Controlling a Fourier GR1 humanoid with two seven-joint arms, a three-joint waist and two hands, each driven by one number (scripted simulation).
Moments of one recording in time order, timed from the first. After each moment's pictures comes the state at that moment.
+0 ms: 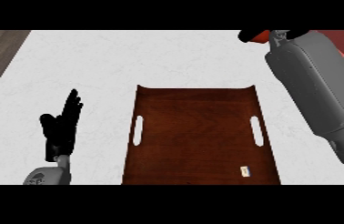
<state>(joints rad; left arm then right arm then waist) -0.08 0.18 0.02 -1.34 0.04 0.23 0.04 -1.05 -0.41 0.29 -1.01 0.81 -0.03 1.06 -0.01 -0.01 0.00</state>
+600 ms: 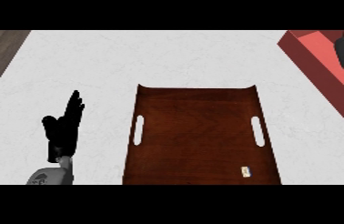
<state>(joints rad) -0.07 0.17 0.02 -1.32 0.03 0.22 0.02 -1.00 -0.62 0.15 -1.09 0.88 0.04 1.01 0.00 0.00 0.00</state>
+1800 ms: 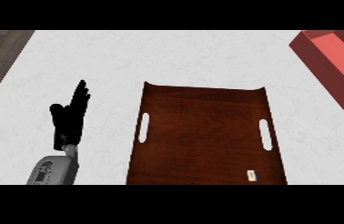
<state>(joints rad) -0.16 0.16 0.02 -1.29 0.00 0.21 0.04 -0.97 -0.79 -0.22 -0.34 0.80 -0.36 0.39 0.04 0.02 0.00</state>
